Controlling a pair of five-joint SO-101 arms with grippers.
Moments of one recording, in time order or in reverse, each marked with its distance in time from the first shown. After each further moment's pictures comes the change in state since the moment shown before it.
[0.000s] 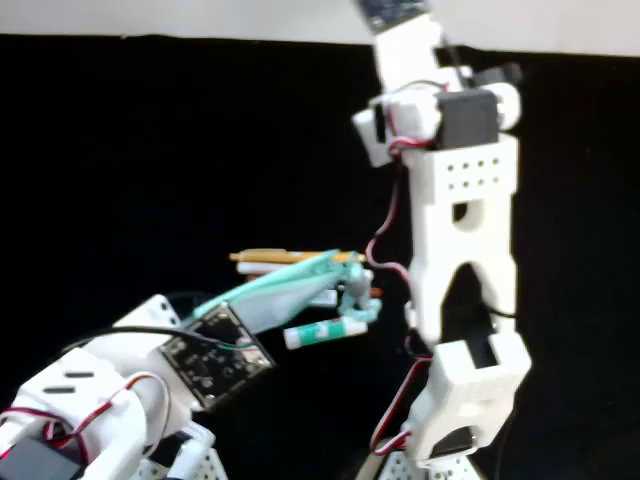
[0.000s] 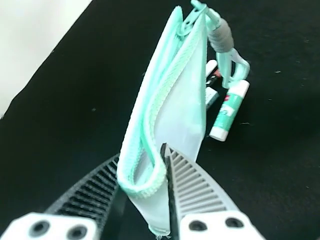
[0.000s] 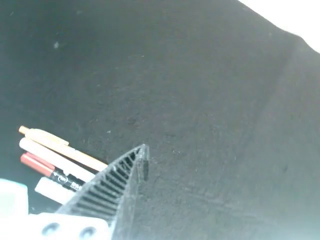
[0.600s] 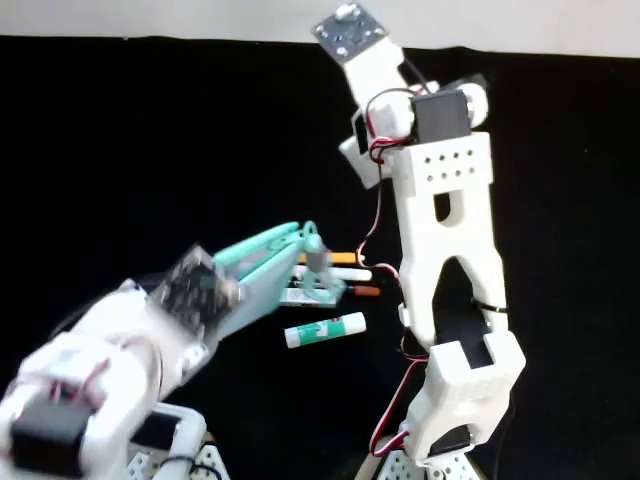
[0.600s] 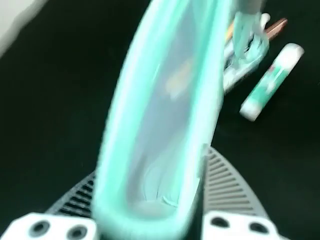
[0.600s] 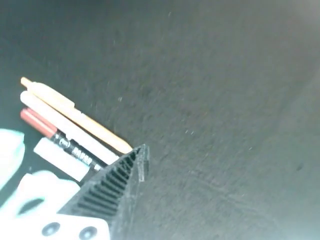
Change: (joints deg) left arm -14.9 -0.1 3.2 0.2 -3.0; right arm -1.3 0.0 10.8 0.0 4.9
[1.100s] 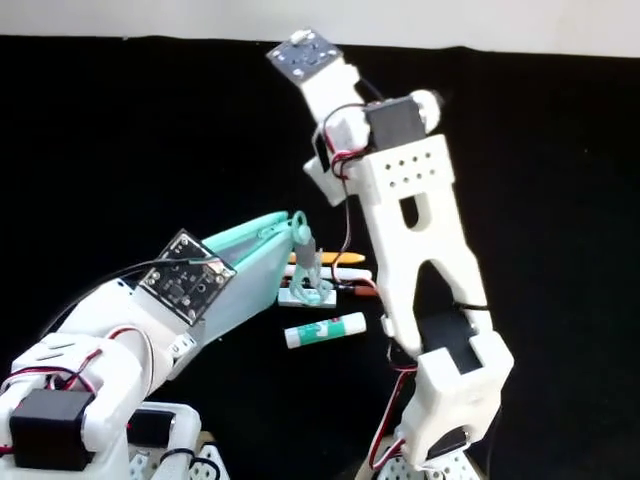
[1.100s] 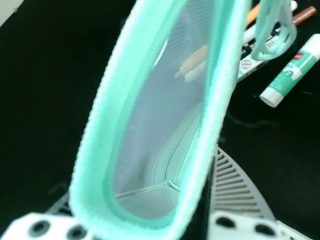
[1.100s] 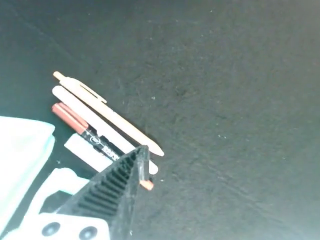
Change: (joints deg) left arm -6.0 -0.3 -0.9 0.4 -1.6; right arm -6.6 0.0 8.2 -4.7 -4.4
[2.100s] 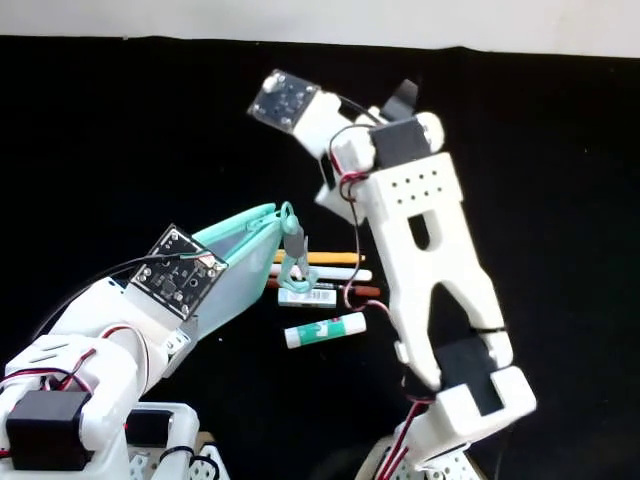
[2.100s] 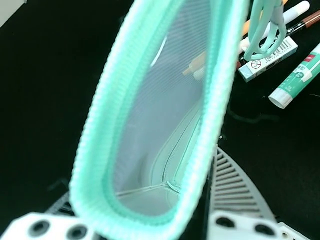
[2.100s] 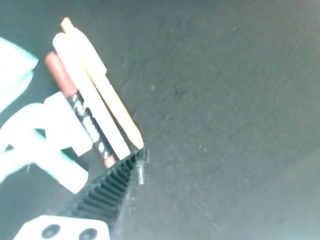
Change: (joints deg) left arm -1.6 0.0 -0.5 0.0 -0.1; right arm 0.0 -12.0 14.9 -3.6 24.5
